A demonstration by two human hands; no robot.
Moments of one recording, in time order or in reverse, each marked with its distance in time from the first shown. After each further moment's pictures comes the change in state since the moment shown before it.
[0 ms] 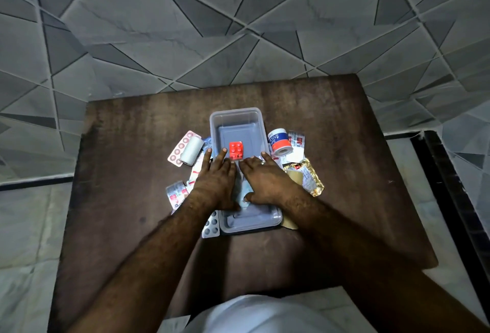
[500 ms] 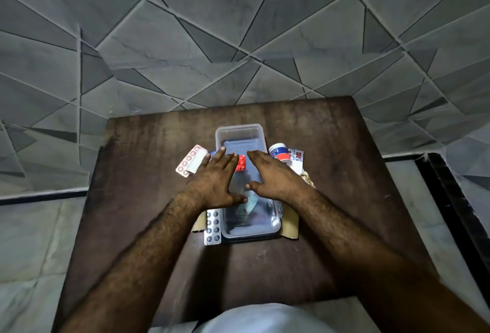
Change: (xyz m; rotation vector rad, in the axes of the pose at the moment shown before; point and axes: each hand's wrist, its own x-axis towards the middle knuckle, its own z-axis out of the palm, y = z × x) left_hand -0.033 -0.015 -0.038 -0.297 0.201 0.013; right_hand -0.042 -0.002 -0.059 0.358 0.189 0.078
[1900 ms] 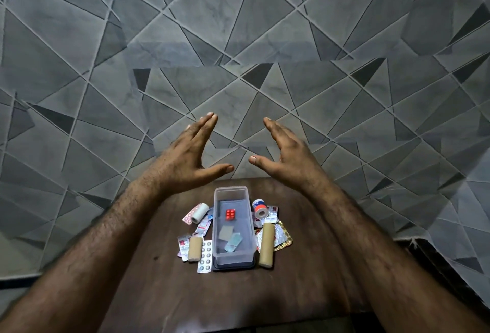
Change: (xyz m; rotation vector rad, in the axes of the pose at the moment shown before) left_hand -0.241 0.128 -0.187 -0.038 0.732 0.139; right_hand -0.252 -0.110 -0.153 0.036 0.751 -0.214
